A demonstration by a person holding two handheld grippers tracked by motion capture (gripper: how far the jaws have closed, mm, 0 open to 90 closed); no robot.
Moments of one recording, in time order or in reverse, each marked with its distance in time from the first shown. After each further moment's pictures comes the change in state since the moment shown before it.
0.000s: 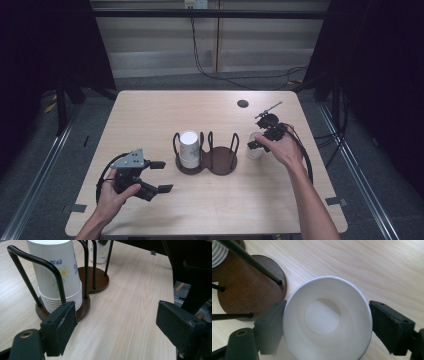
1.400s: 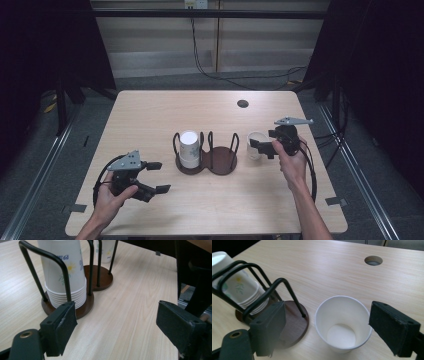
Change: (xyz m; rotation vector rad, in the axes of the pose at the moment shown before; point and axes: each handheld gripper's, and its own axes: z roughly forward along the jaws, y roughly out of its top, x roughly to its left) left arm -0.002 -0.007 -0.005 -0.006 0.051 -0.038; right arm 0.024 -0.052 -0.039 -0.493 0.026 0.150
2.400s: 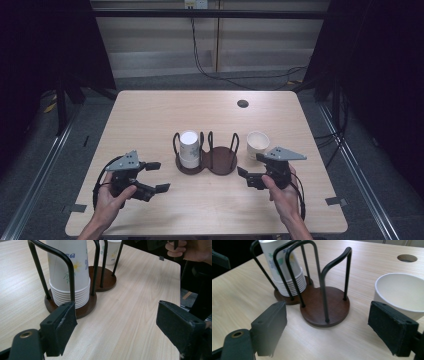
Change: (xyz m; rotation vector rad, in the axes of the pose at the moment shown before) left arm 0.000 -0.004 -0.002 -0.029 0.014 -0.026; right arm 0.068 -0.056 -0.022 -0.083 0.083 -0.057
